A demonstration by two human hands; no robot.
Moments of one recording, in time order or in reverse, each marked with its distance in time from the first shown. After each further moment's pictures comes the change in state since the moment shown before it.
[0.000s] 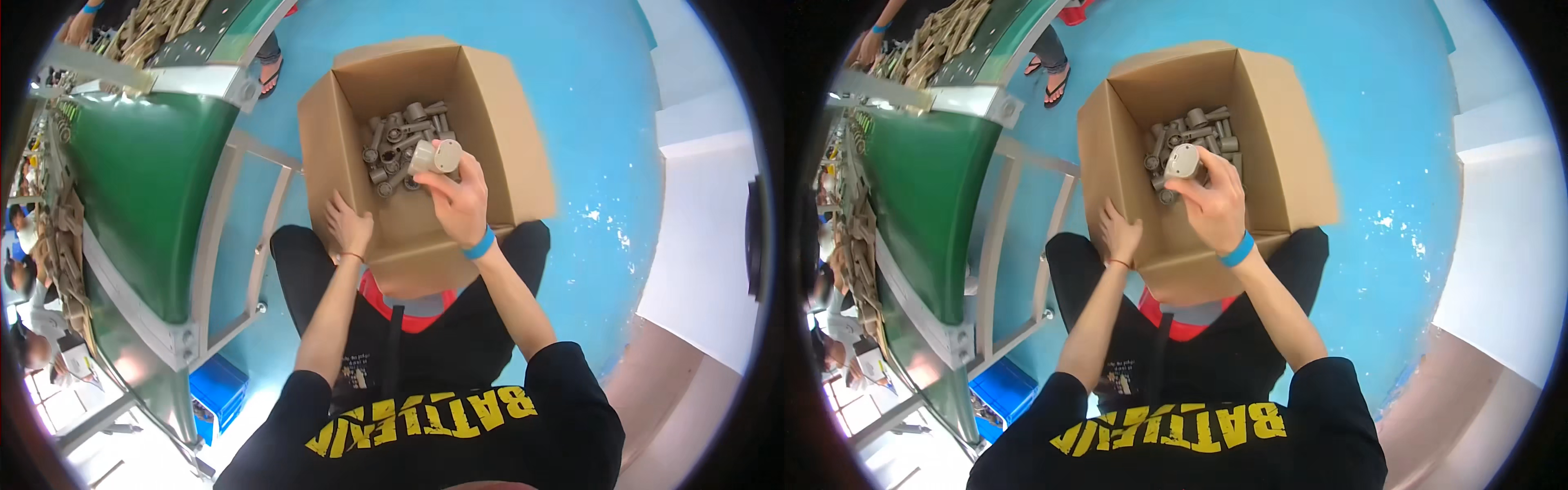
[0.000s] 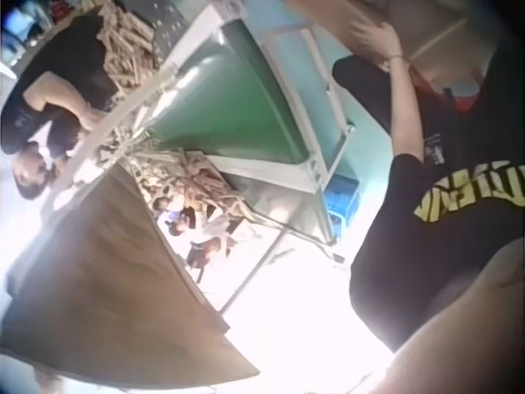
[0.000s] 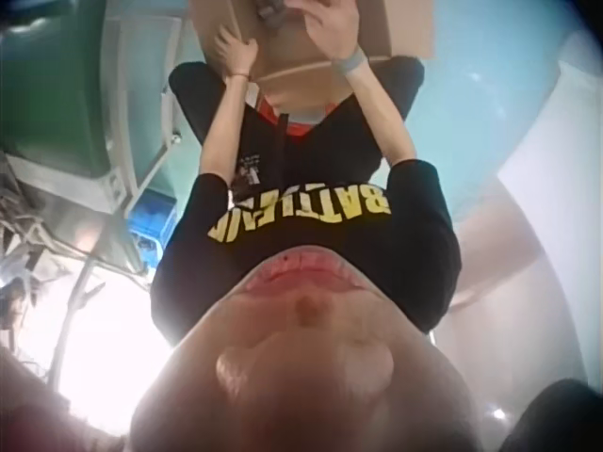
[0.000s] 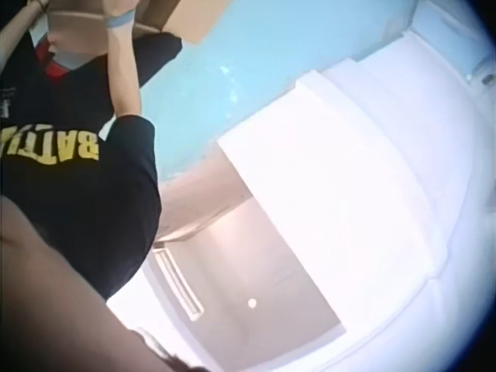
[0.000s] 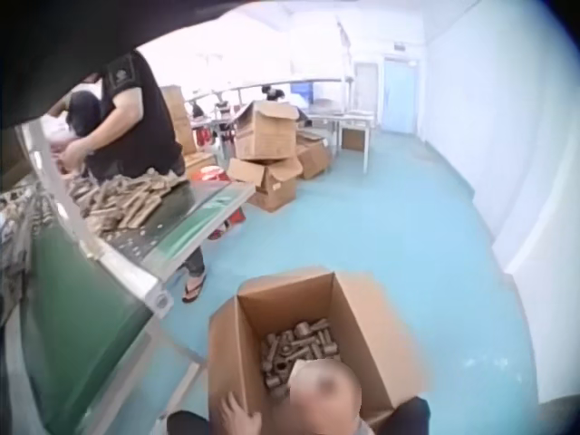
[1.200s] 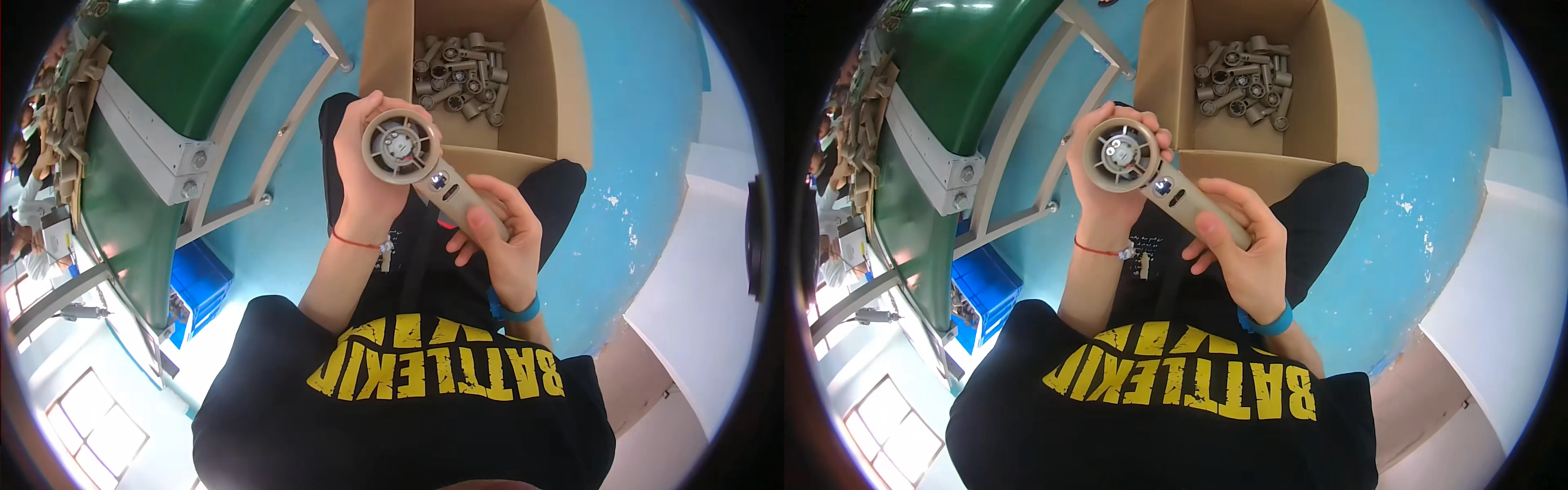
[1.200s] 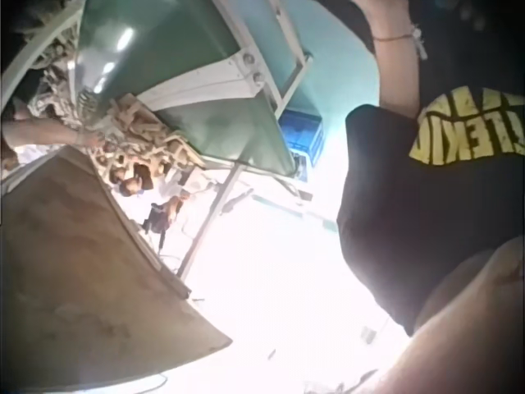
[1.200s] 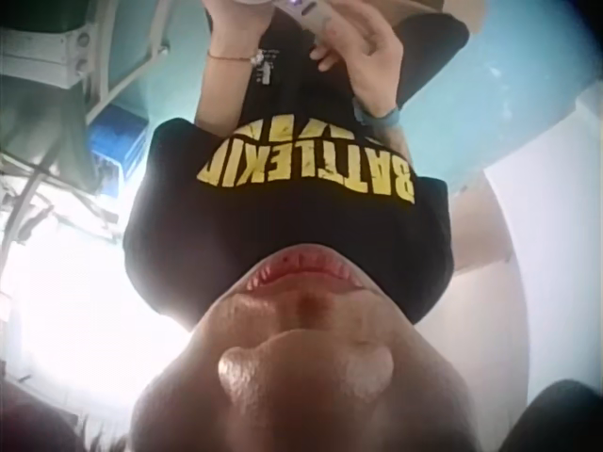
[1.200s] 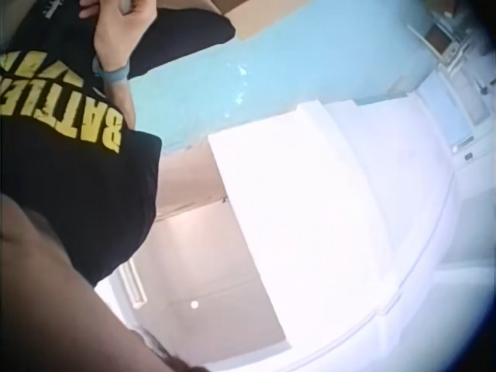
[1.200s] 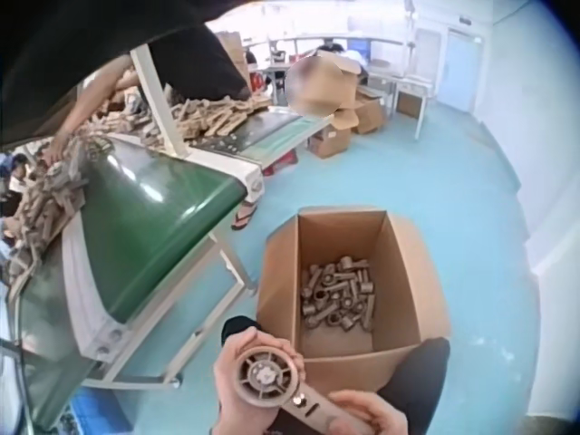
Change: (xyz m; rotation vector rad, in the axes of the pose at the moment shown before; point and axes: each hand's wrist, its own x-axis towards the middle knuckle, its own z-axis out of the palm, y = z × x) left_hand -0.133 0.029 -0.213 -1.923 -0.467 -0.050; right_hand -0.071 -0.196 -0.100 1.044 -0.368 1.098
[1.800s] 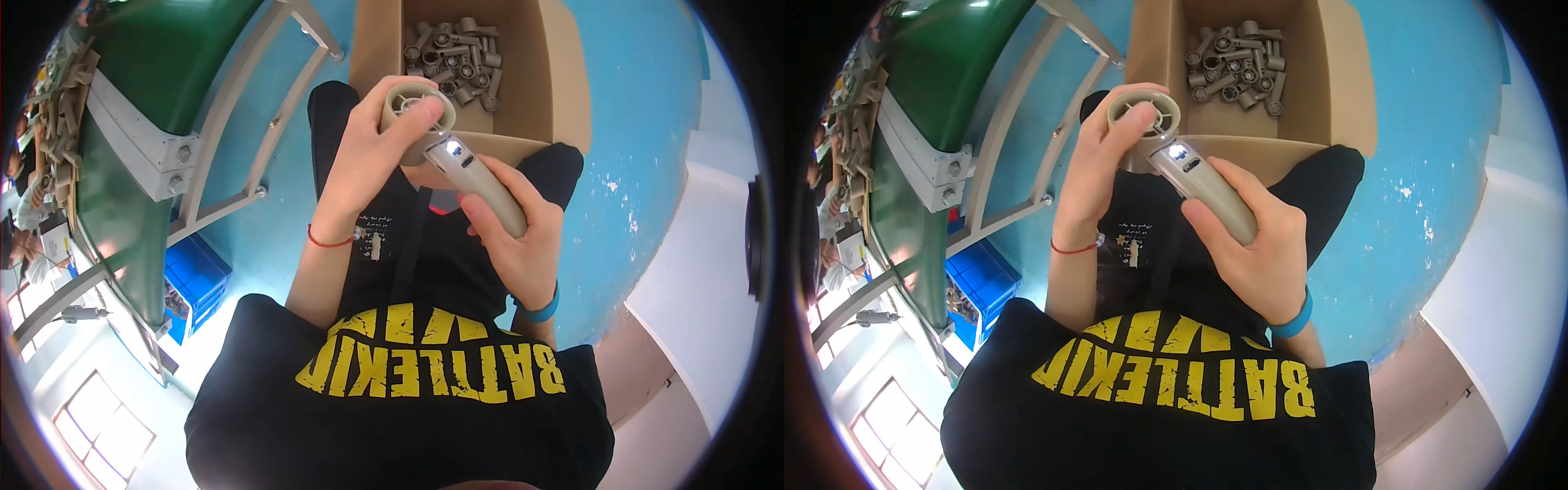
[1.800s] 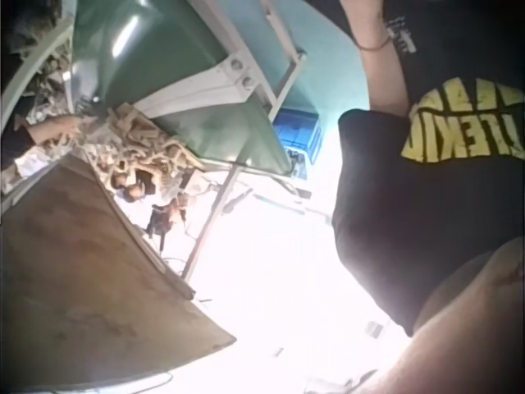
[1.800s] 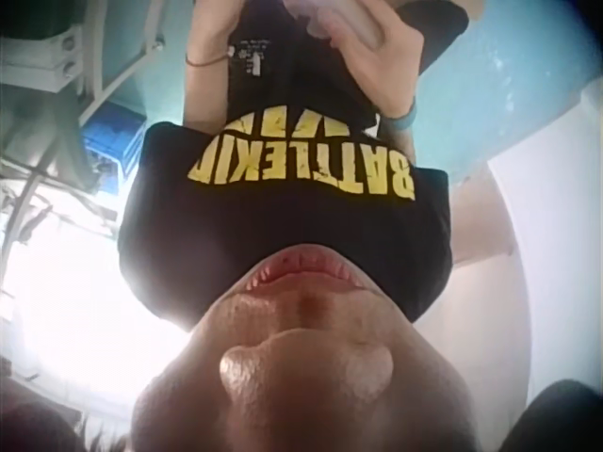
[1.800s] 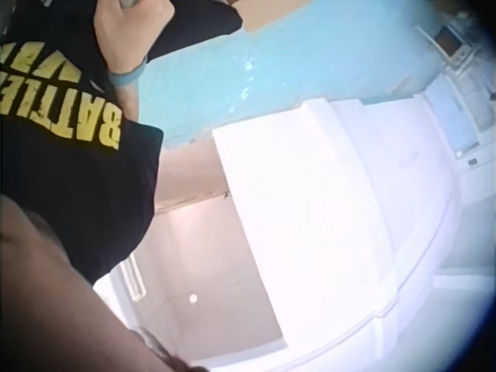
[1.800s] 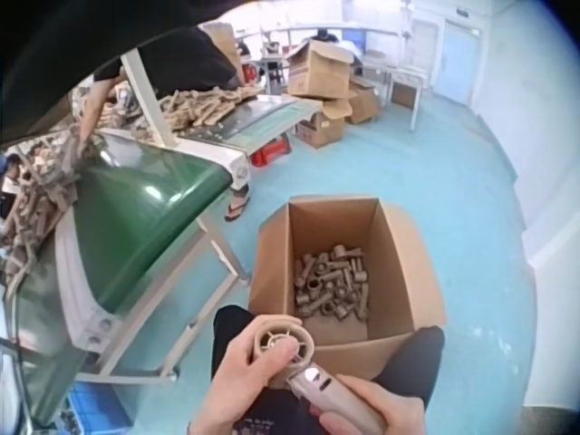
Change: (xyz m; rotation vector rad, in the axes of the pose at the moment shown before) left_hand -0.007 -0.003 0.014 0.937 -0.134 0.137; right_hand -0.007 -0.021 -0.011 -0.628 0.118 -0.230
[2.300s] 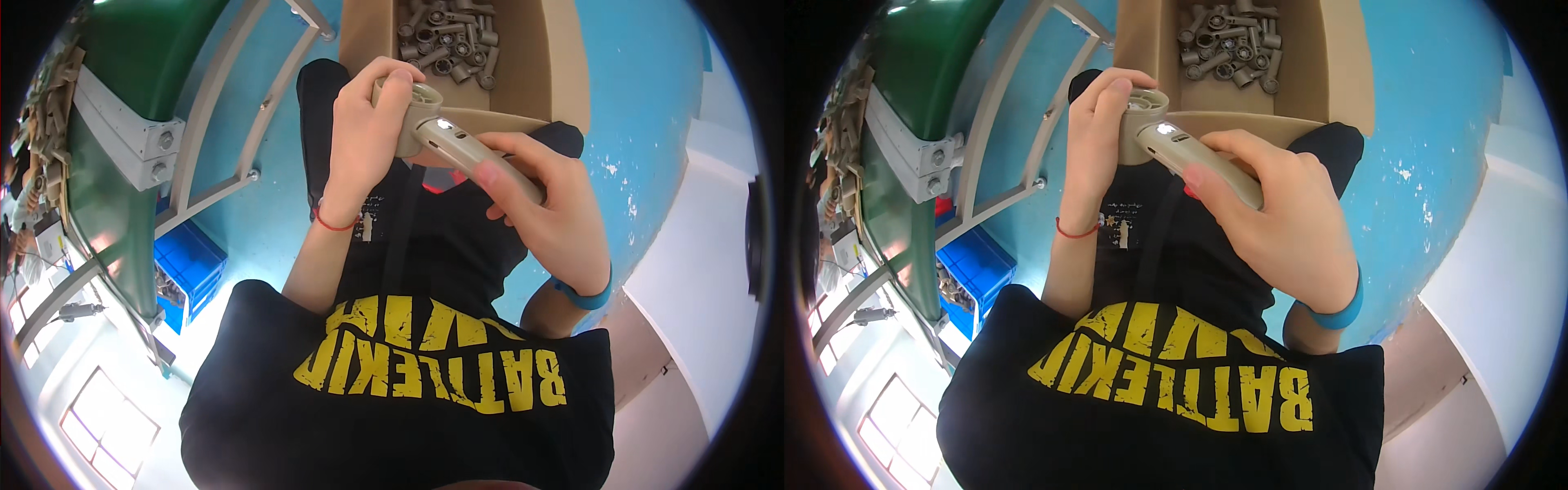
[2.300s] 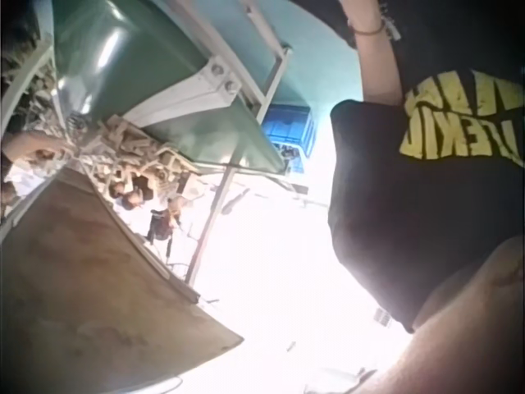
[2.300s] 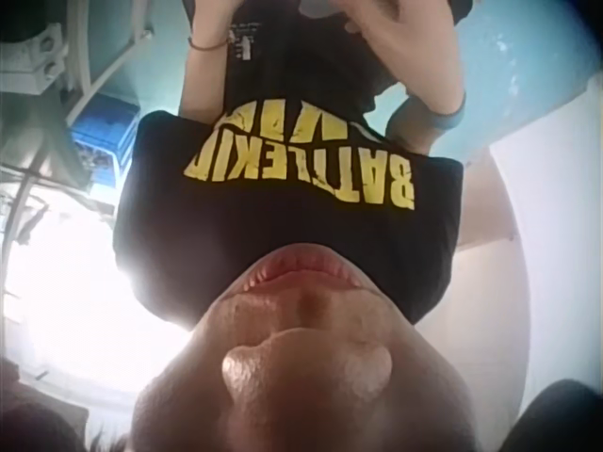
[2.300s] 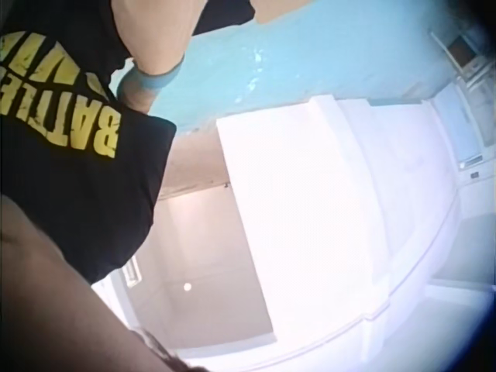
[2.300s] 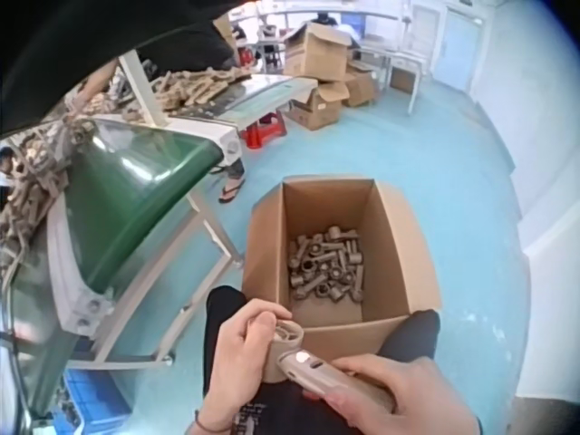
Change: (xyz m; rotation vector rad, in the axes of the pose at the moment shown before) left_hand -0.005 -0.020 0.007 -0.008 0.142 -0.061; right_hand 0.015 -0.028 -0.029 -0.201 -0.303 0.047
